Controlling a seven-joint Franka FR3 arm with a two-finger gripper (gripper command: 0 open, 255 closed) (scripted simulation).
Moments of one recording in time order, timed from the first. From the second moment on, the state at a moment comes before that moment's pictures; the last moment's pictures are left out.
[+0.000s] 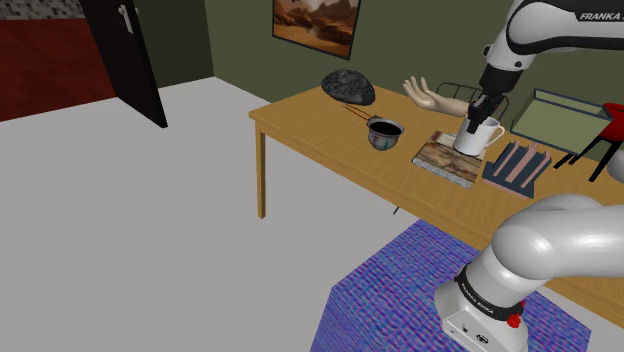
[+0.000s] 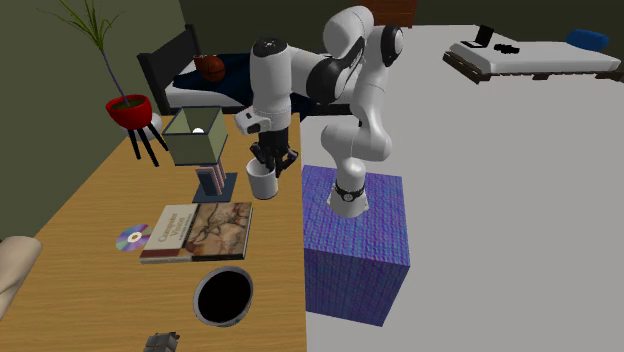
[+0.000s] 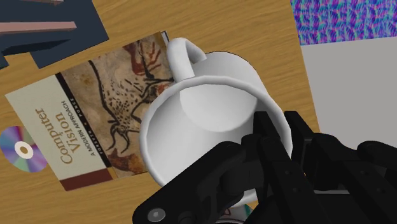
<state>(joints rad) -0.19 -0.78 -0.33 -2.47 -0.32 1.71 -0.30</state>
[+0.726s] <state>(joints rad) -0.09 -0.42 -0.33 -2.15 -0.22 1.74 -0.28</state>
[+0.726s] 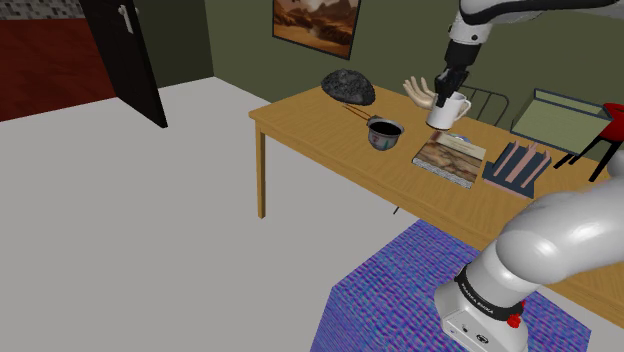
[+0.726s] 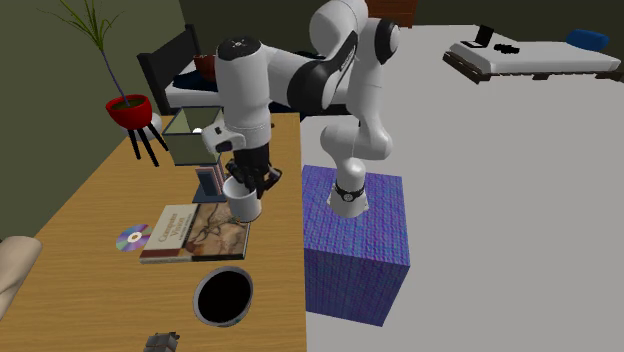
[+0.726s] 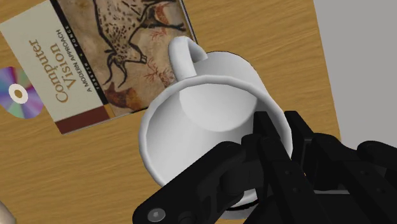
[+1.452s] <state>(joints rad) -0.04 0.02 -0.35 -1.67 -0.08 1.68 -0.31</state>
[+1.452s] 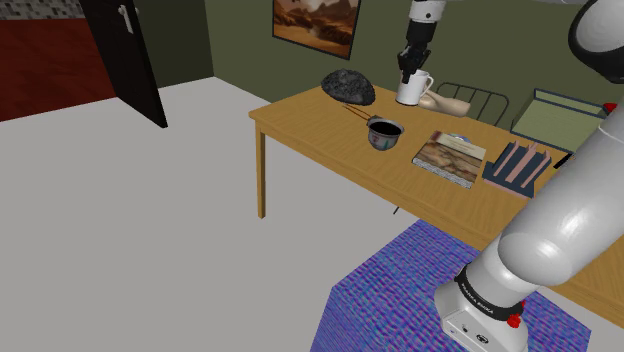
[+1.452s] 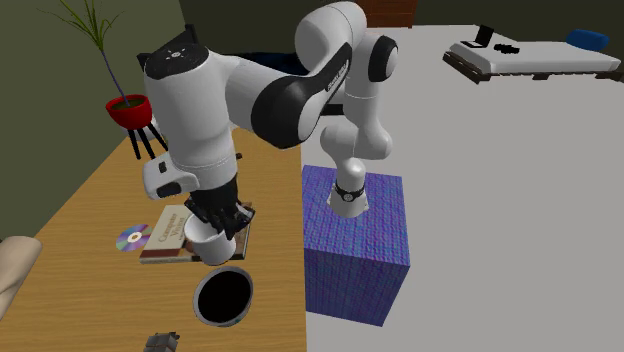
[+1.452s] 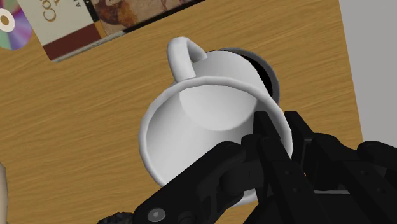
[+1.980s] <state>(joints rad) -0.05 0.08 -0.35 -1.69 -0.06 1.76 -0.31</state>
